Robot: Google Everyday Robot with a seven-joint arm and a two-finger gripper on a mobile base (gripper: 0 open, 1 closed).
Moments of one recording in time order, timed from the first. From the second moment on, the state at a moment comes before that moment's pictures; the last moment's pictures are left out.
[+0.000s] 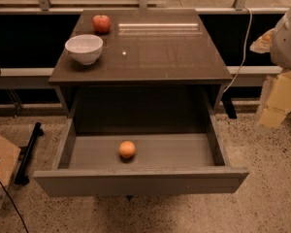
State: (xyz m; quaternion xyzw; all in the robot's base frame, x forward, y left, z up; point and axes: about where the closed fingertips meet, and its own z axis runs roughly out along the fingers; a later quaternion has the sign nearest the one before) arm 0.438 -0.216 0.977 -0.60 0.78 -0.04 0.16
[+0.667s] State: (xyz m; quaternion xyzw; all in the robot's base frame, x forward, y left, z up) arm 0.440 -0.212 0.974 -0.61 0.77 -0.03 0.17
